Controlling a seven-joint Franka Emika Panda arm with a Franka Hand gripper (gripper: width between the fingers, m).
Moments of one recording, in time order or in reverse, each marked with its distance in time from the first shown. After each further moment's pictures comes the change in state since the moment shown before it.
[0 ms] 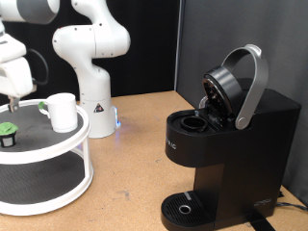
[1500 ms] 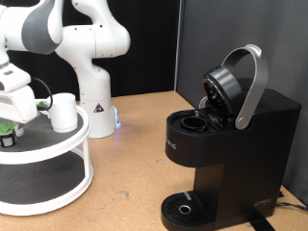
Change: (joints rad) arm 0.003 0.118 -0.049 -0.097 0.053 0.218 -0.115
